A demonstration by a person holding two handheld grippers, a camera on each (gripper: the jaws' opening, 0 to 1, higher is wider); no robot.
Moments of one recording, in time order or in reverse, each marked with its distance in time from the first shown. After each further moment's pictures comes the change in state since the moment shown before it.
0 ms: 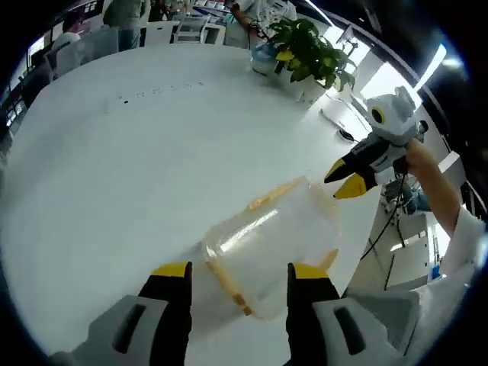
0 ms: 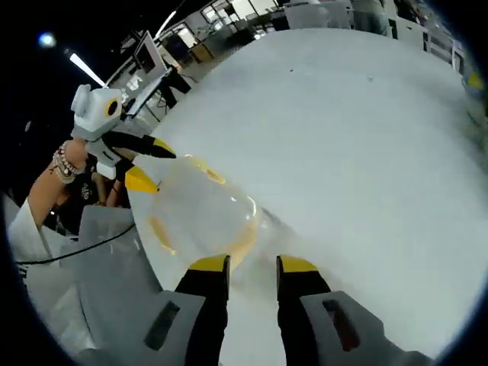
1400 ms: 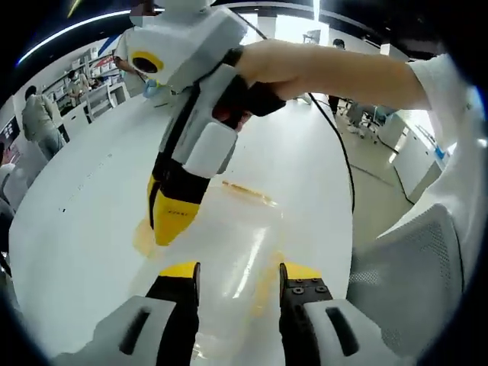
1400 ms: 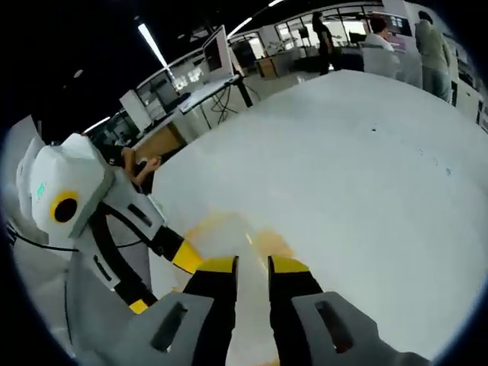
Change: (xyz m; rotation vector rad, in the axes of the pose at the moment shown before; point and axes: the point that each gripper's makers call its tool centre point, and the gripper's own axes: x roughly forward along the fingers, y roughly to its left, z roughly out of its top) left arm 0.033 -0.083 -0.012 0.541 -0.040 -0.103; right arm 0.060 0.061 0.083 -0.272 -0.131 0.190
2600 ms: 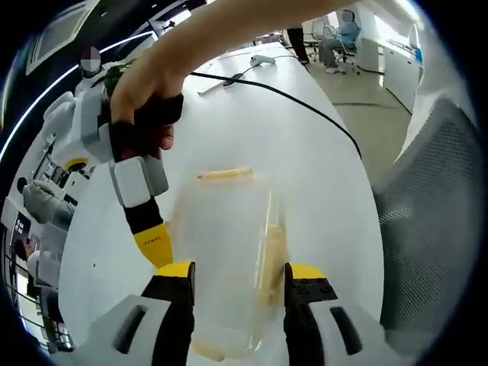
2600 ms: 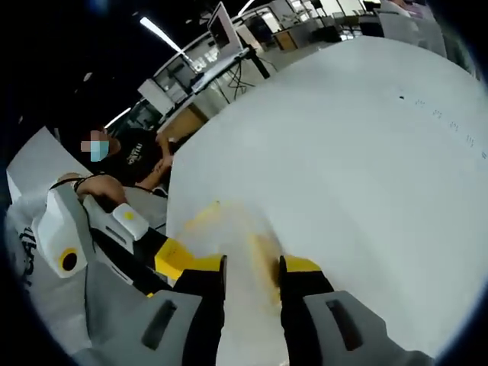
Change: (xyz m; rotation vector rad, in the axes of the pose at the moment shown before) left arm 0.007 -0.003 -0.011 0.415 0.074 0.126; right arm 0.020 -0.005 -0.017 0.050 0.164 0.189
